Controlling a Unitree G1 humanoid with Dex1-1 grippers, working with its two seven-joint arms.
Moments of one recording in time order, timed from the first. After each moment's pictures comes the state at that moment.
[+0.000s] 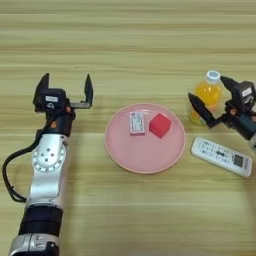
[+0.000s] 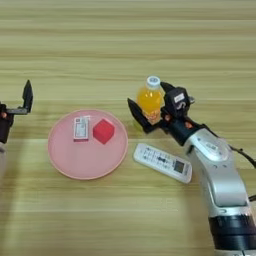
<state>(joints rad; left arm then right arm) -0.16 0.11 0.11 0.23 -0.05 -0.40 -0.06 -0.16 -0.31 -0.02 -0.11 0.25 0.16 0.46</state>
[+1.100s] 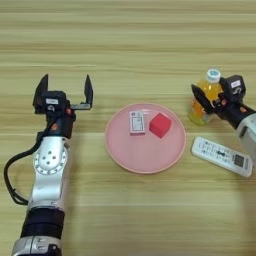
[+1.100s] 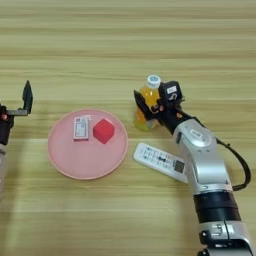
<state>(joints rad) -0.15 0.09 0.11 0.24 -0.05 -0.43 -0.05 -0.29 -0.26 -0.03 0.12 0.18 0.13 0.39</state>
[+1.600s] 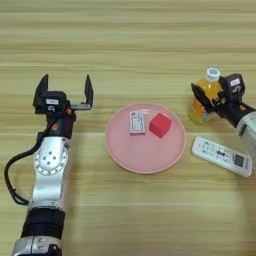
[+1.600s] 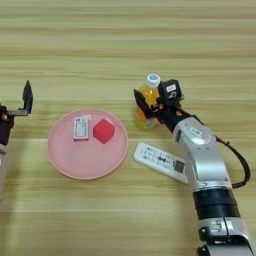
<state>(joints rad) -0.15 0.09 0.11 0.24 -0.05 -0.44 -0.05 -0.30 -0.26 -0.03 0.12 0.18 0.14 0.40</state>
